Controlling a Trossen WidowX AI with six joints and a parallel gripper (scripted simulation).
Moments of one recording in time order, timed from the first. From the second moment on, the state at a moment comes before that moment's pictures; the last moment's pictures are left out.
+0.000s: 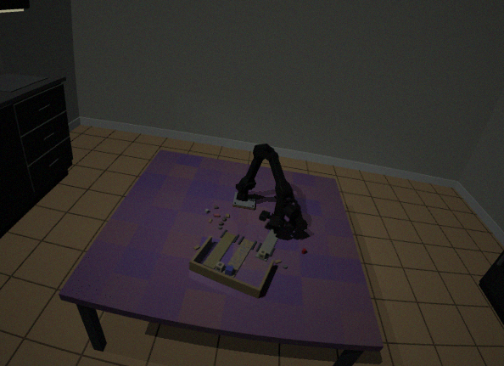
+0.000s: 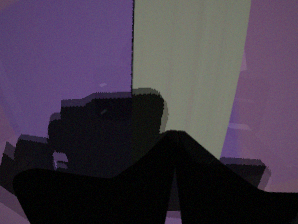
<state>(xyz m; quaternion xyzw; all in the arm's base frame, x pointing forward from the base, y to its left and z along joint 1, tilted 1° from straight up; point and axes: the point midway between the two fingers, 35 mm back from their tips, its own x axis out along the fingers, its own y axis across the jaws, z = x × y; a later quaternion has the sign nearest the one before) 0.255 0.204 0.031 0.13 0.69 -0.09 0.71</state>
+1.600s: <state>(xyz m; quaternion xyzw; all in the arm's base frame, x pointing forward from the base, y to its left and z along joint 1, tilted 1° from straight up) 0.327 0.180 0.089 0.10 0.69 -0.07 0.71</state>
